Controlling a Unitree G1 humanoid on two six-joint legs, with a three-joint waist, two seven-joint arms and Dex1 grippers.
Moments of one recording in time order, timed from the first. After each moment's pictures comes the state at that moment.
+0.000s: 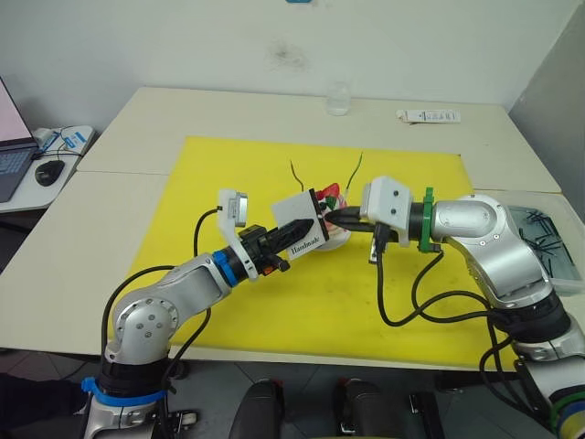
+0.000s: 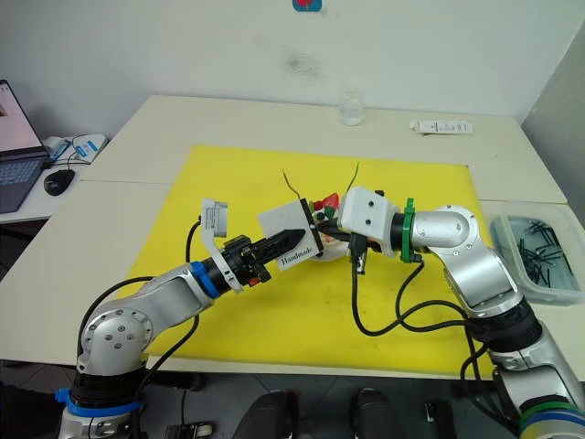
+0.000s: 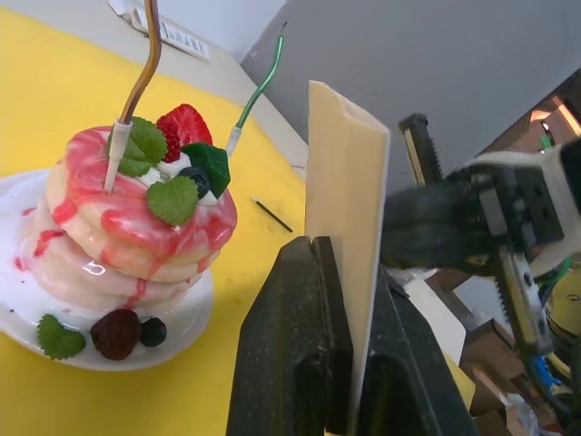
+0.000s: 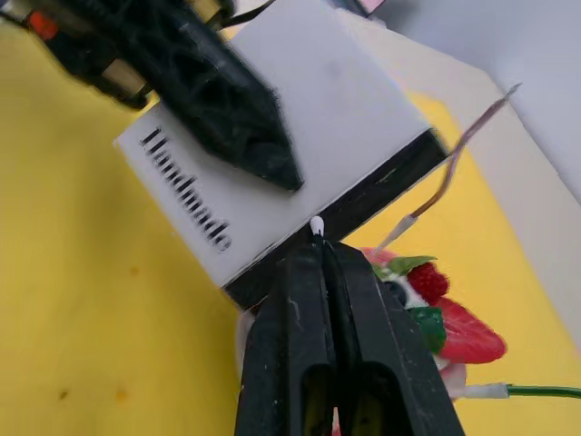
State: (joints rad) left arm -0.31 0.42 0.11 -0.40 -1.27 0.86 -0.20; right arm -0.63 -0.72 0.32 -0.31 0.13 0.36 1.05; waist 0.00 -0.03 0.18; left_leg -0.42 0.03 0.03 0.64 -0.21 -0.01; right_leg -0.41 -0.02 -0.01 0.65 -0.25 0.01
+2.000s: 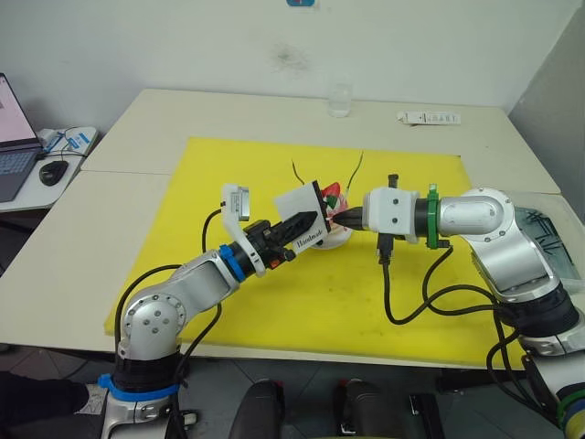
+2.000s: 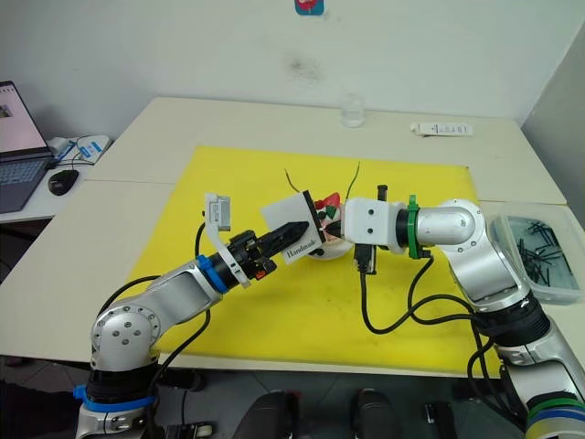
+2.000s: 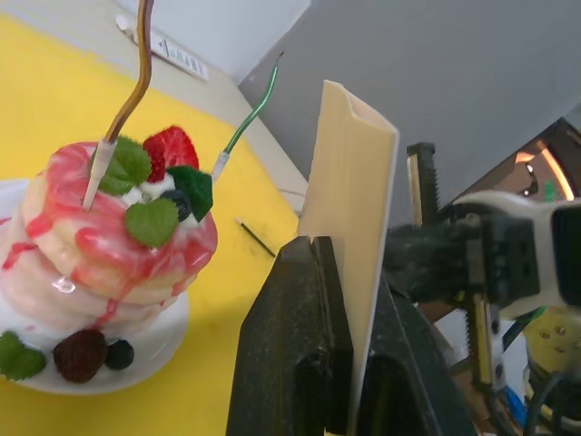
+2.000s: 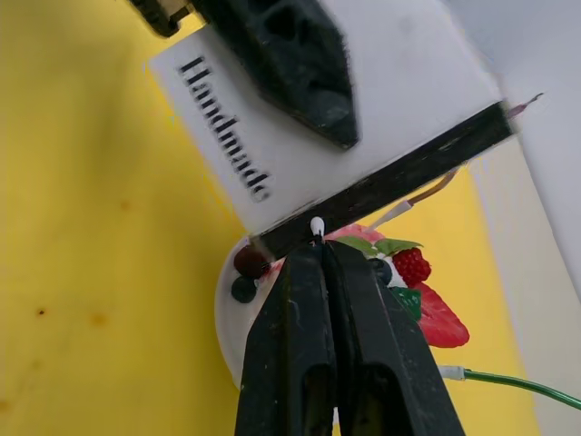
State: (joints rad) left arm -0.42 0.32 0.13 -0.37 -1.37 0.88 -0.09; right arm -0.66 -0.72 0.33 -0.27 0.00 0.25 1.11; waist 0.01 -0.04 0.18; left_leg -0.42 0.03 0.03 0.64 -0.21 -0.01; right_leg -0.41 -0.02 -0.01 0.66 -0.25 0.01
